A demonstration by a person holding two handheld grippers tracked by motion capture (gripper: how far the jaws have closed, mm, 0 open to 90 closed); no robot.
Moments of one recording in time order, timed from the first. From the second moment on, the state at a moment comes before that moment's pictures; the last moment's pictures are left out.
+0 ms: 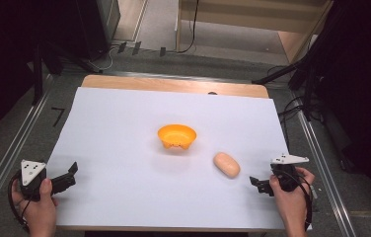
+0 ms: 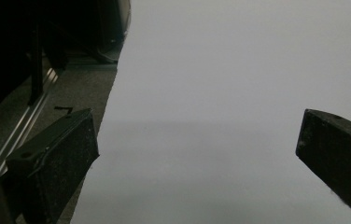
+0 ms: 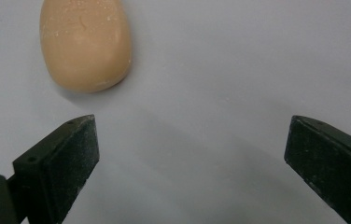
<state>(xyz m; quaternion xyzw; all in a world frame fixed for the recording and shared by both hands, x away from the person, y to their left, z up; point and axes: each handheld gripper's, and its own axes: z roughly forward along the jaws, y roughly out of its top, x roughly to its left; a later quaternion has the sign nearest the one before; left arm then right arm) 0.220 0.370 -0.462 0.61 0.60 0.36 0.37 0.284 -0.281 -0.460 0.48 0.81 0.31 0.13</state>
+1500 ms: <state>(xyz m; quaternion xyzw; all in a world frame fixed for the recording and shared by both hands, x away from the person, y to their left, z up) 0.220 0.369 -0.462 0.62 0.60 0.36 0.37 0.327 -0.219 -0.453 0.44 0.84 0.29 0.09</state>
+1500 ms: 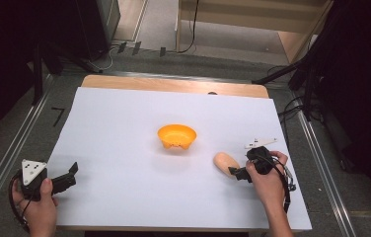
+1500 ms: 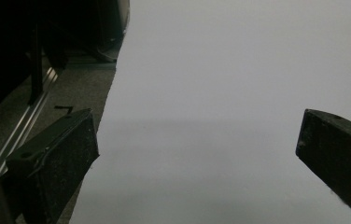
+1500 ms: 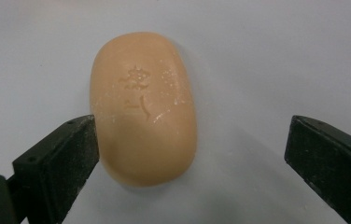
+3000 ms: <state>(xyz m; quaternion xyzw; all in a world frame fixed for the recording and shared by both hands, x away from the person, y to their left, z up) 0.219 0.370 -0.462 0.61 0.60 0.36 0.37 0.332 -0.183 -0.466 0.40 0.87 0.26 0.11</state>
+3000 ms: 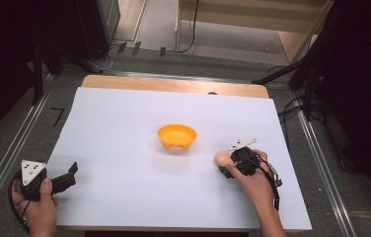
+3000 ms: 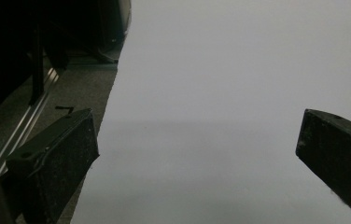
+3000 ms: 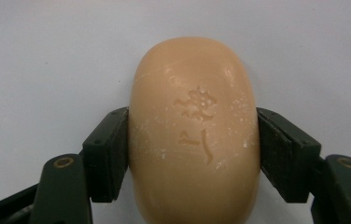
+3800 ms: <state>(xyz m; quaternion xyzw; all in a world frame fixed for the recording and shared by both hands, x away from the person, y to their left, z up) 0.220 0.370 -0.462 0.61 0.60 0.36 0.37 0.340 -0.192 -0.454 0.37 0.88 0.27 0.10</state>
